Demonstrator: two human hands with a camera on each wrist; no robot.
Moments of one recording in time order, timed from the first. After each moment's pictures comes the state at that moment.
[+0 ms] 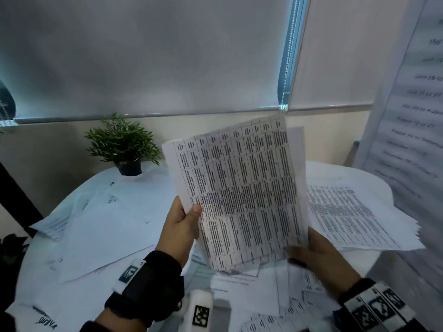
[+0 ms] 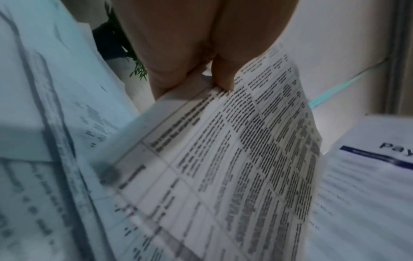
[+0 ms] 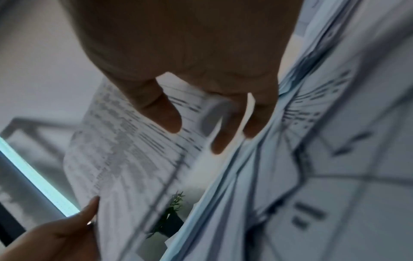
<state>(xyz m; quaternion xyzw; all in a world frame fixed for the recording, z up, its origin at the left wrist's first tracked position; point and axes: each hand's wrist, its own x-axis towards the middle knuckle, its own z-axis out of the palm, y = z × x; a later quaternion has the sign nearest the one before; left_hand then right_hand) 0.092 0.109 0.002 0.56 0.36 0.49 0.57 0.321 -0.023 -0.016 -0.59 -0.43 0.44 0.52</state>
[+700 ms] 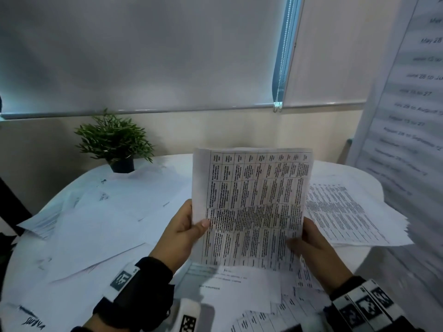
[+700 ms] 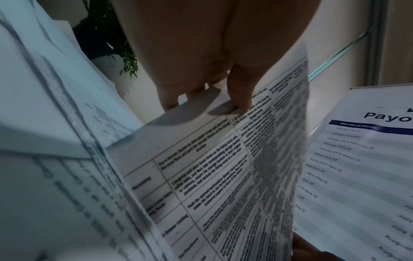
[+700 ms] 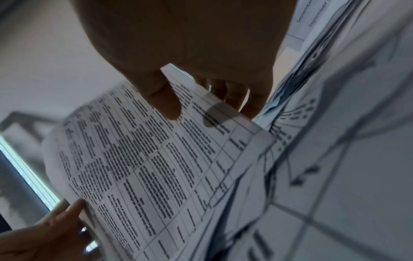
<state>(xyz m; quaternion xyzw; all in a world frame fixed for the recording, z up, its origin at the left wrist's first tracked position) 0.091 0.098 -0.005 0.64 0.28 0.41 0.59 0.329 -0.022 -0.027 -0.63 -0.44 0.35 0.55</state>
